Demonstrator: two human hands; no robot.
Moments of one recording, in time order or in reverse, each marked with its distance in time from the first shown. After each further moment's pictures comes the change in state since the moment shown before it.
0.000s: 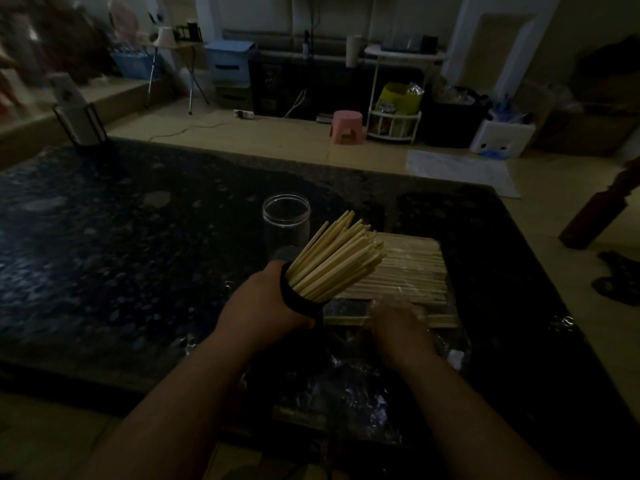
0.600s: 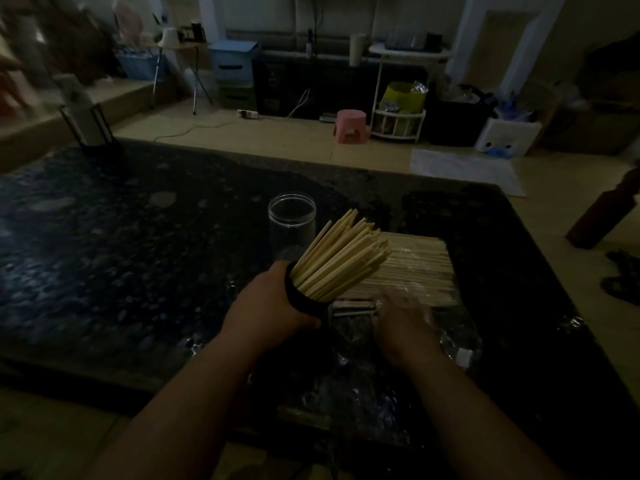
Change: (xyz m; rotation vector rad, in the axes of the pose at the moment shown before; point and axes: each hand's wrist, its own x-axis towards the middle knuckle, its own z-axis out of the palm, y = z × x) left_hand -0.001 -0.001 0.001 -0.025 0.011 -0.010; right_hand 0.006 -0.001 0.002 0.086 0.009 0.027
